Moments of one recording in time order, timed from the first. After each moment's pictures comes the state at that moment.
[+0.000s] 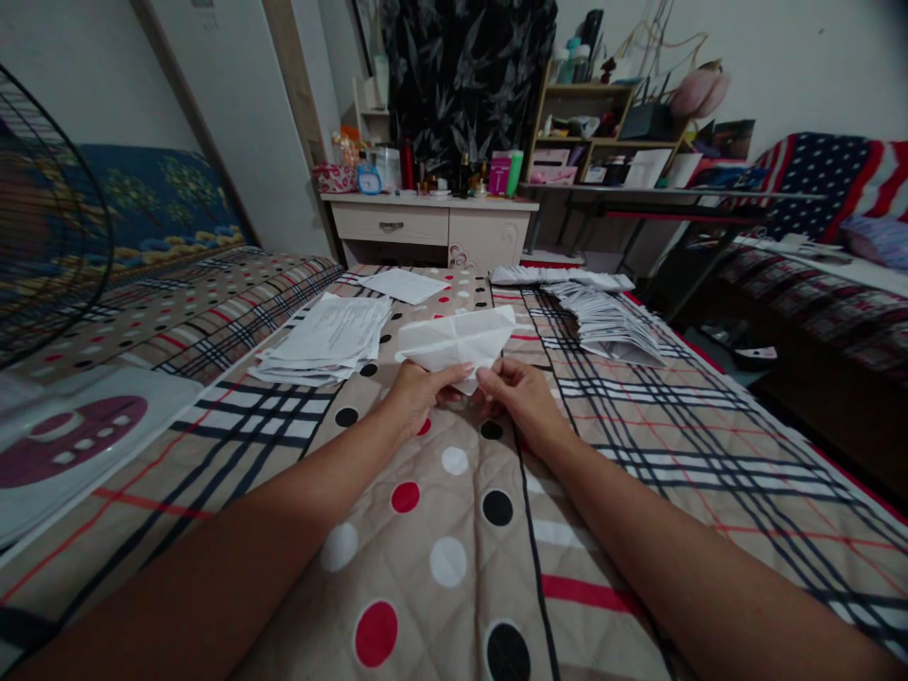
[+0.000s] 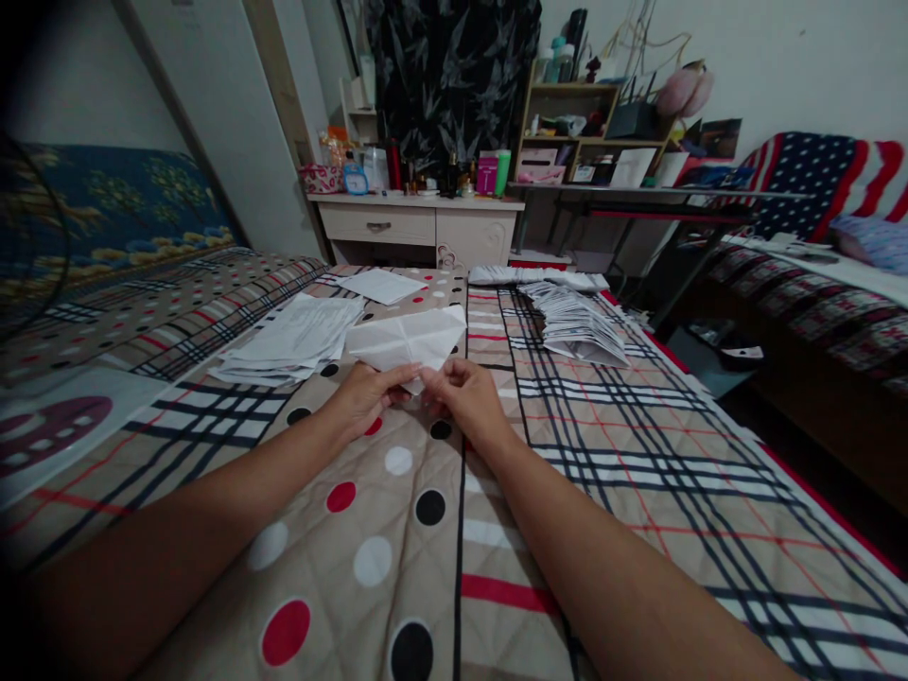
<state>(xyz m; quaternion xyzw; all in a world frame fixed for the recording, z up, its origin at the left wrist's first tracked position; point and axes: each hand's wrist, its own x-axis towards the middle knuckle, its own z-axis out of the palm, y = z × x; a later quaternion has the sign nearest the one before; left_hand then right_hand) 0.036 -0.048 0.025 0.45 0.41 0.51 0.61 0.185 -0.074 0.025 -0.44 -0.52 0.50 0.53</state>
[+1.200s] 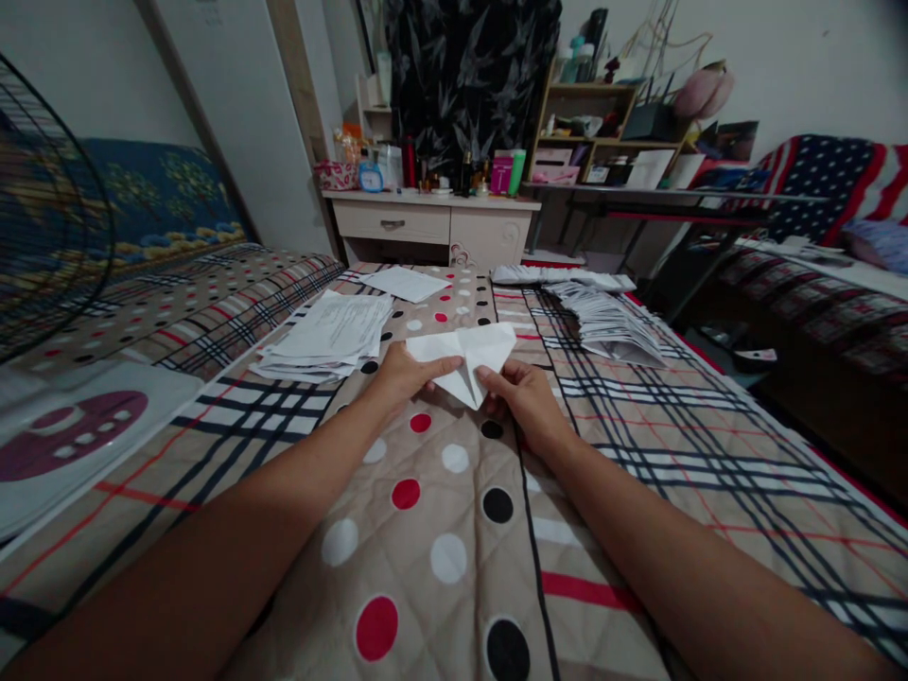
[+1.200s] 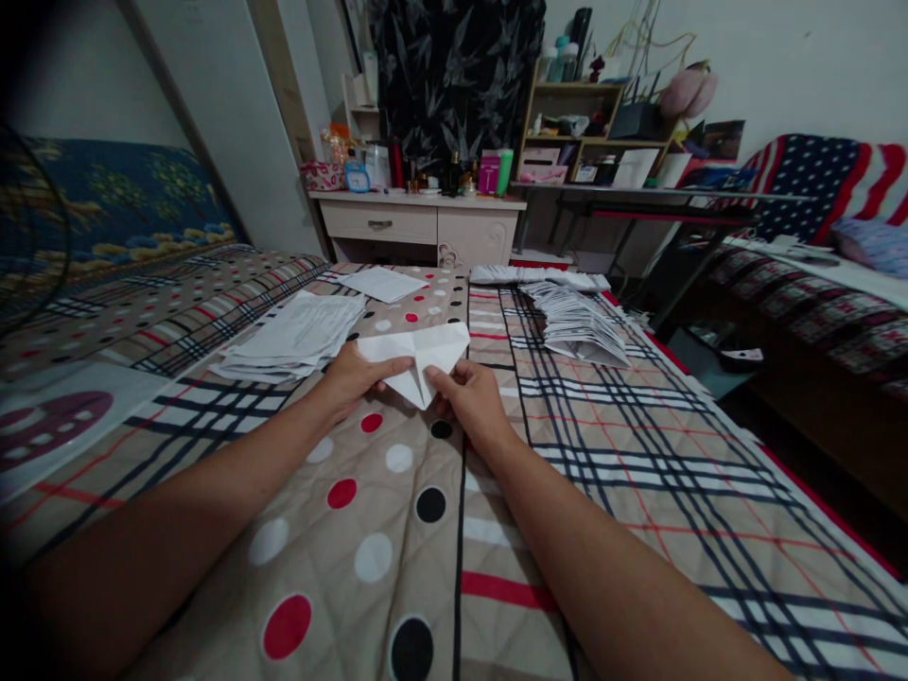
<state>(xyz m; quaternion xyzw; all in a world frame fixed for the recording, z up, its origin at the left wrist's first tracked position) 0.014 -0.033 0.032 0.54 0.47 0.50 0.49 0.184 -0.078 0.025 -0.48 -0.51 0.50 0.52</state>
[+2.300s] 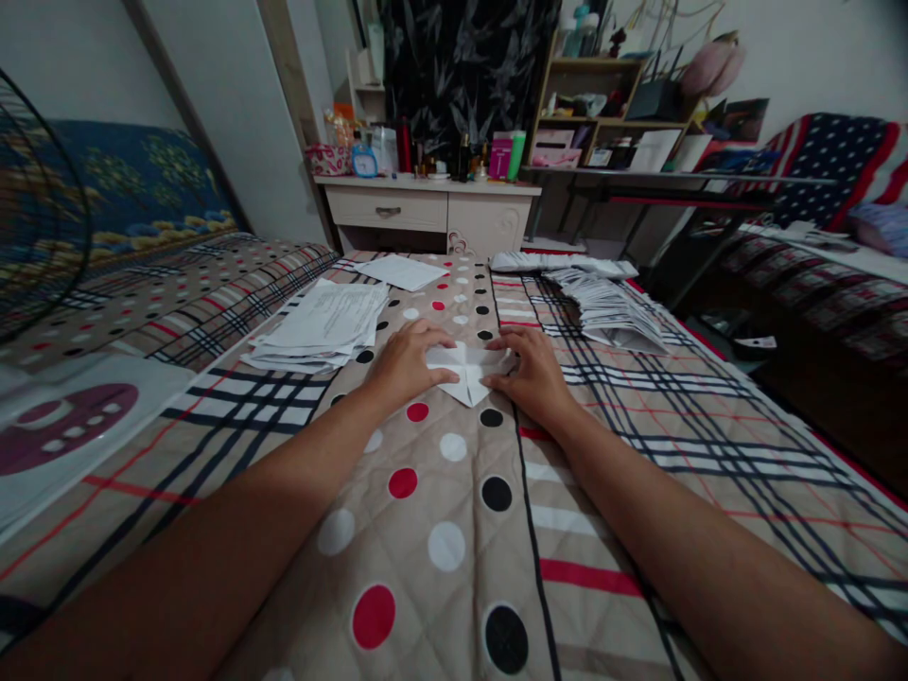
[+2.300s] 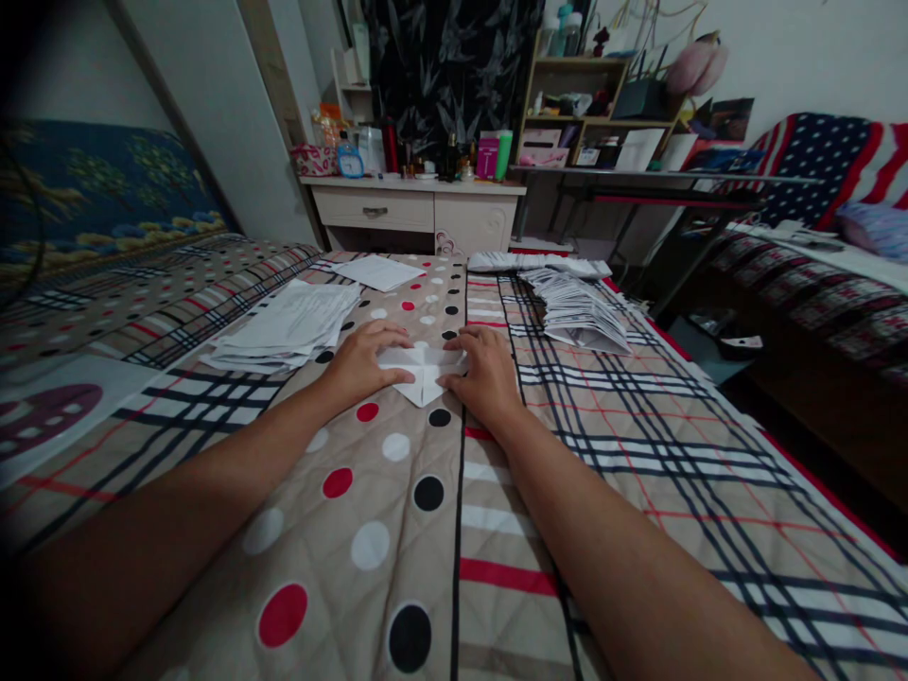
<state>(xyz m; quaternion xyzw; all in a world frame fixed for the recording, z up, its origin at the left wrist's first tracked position) -0.003 -0.010 0.013 0.84 0.42 0.34 0.06 0.220 -0.049 0.009 -0.52 -0.76 0.02 0.39</state>
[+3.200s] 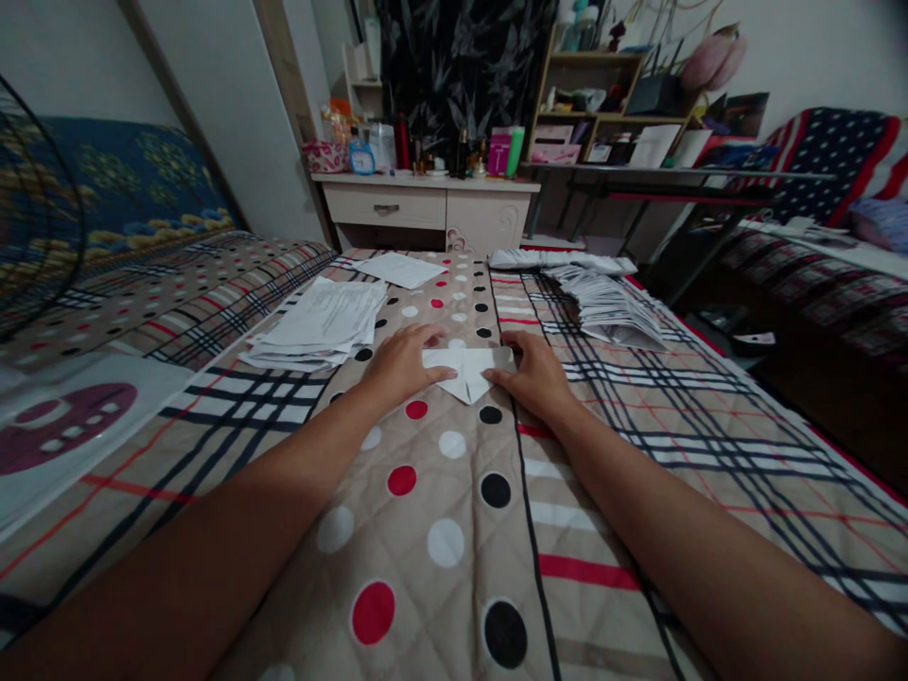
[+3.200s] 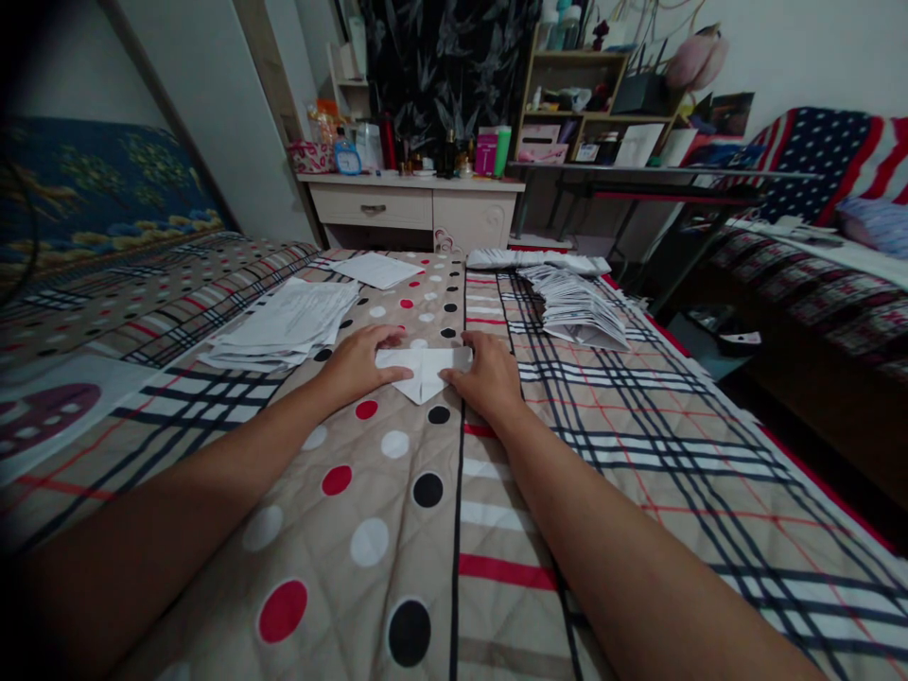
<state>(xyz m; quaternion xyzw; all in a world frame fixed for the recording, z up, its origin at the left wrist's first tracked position) -0.004 -0.011 0.012 0.82 0.47 0.29 0.10 0.218 -0.050 0.008 -0.63 -0.69 0.07 0.35</state>
